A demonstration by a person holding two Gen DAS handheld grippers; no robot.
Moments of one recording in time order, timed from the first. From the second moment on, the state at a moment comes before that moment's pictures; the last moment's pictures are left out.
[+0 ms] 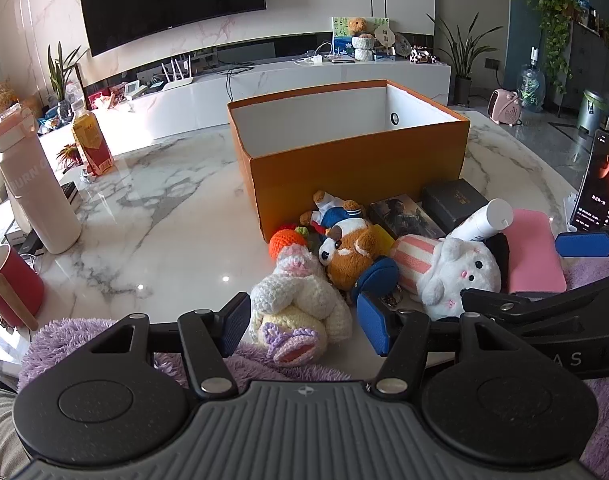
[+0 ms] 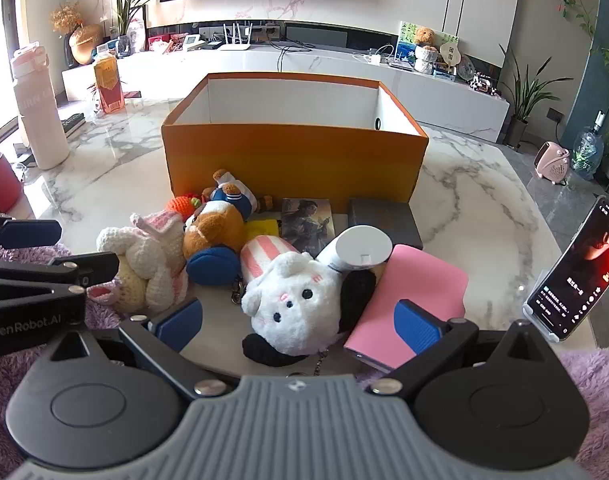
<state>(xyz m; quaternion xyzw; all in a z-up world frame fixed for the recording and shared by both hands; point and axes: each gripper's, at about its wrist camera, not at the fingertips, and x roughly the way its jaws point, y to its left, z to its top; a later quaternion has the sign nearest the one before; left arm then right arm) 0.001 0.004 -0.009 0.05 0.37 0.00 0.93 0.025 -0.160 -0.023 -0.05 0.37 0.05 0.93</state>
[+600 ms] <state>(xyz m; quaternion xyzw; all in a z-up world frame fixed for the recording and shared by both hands) 0.008 0.017 -0.014 0.01 0.39 -0.02 0.92 0.029 -0.167 -0.027 -0.03 0.38 0.07 0.92</state>
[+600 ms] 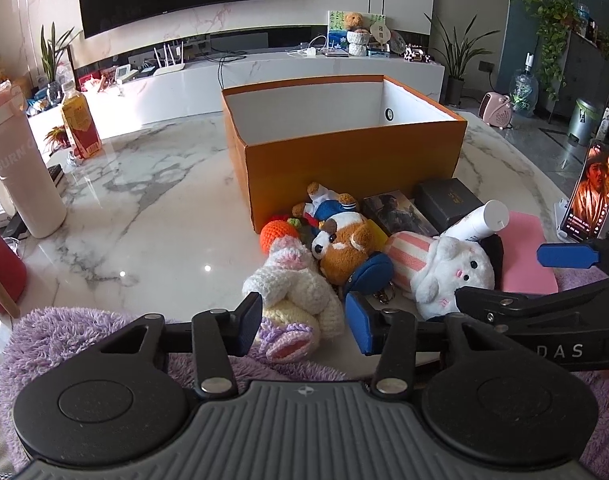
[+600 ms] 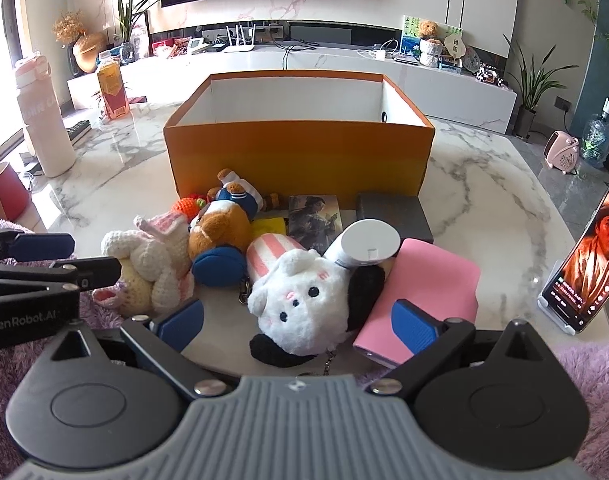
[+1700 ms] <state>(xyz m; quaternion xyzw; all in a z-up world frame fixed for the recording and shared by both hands) 0.100 0.052 -0.054 0.01 0.53 -0.13 0.83 0.159 -0.114 -0.053 -0.02 0.44 0.20 0.87</state>
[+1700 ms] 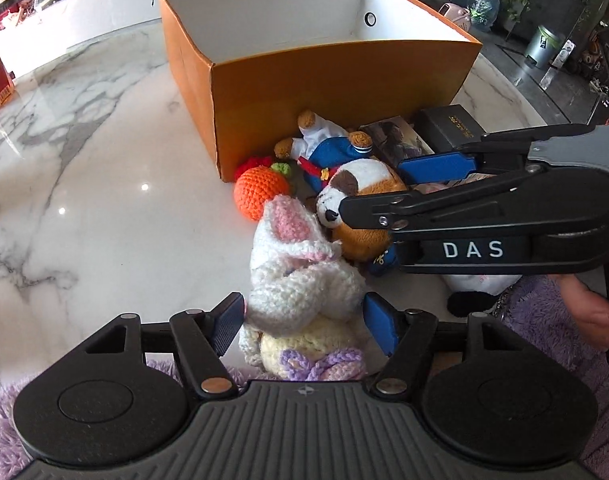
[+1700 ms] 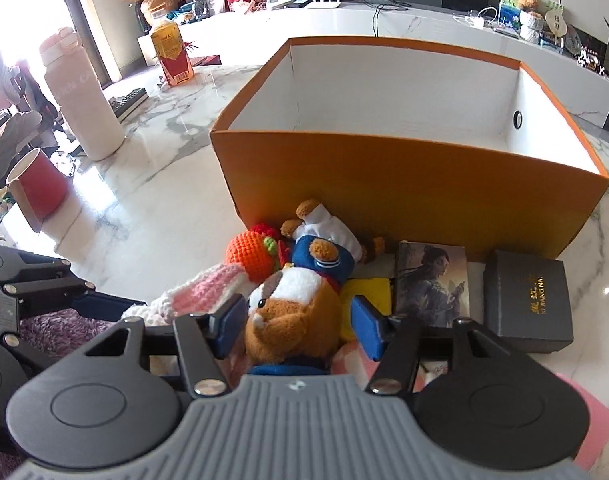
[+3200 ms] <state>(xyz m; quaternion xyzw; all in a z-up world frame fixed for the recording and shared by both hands) 0.134 0.067 0.083 -0.10 0.30 -0.09 0.94 0.193 -0.150 0.072 0.06 0.29 0.22 0.93</state>
